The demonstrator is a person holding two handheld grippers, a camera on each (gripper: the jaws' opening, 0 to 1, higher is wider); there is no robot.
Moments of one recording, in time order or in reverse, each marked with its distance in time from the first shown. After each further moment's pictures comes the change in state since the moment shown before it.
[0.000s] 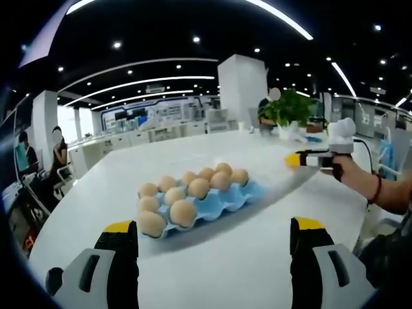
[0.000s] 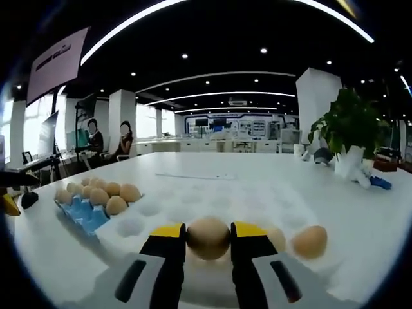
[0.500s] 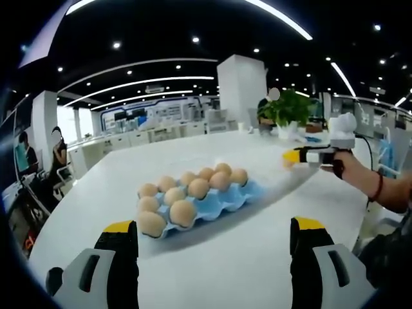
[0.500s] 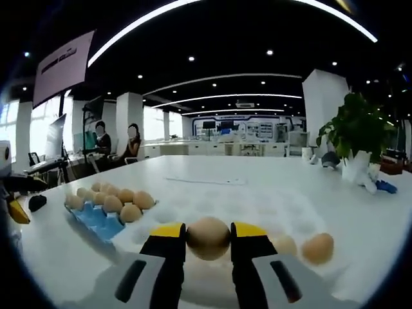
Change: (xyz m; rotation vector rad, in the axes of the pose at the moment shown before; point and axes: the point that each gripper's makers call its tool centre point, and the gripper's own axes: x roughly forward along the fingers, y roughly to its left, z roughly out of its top) left arm -0.002 -0.002 0.000 0.001 -0.002 -0.001; right arm -0.004 0.022 0.012 0.005 -0.012 0.070
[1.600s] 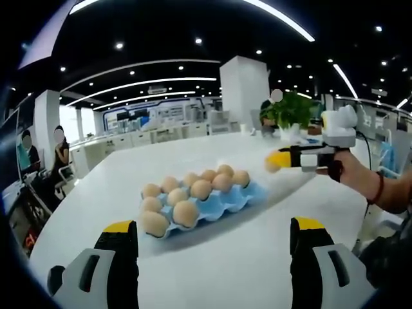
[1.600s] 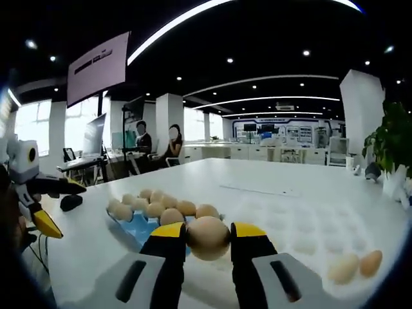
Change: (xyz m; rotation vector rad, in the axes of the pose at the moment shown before) left arm -0.005 0.004 0.001 -0.012 -0.006 0.015; right arm 0.013 0.102 0.020 -0.050 -0.015 0.287
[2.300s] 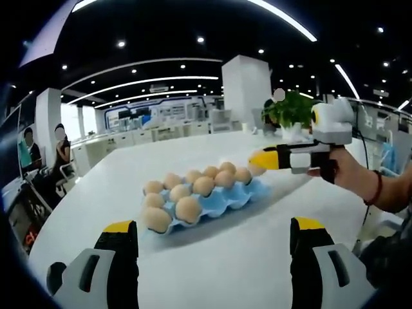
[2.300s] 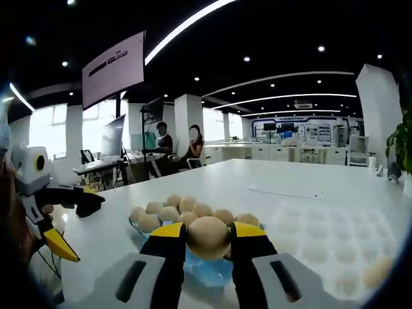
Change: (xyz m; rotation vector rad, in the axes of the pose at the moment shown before) left arm -0.001 0.005 -0.005 -0.009 0.006 0.008; right arm 0.033 0.055 0.007 0.012 -0.002 0.144
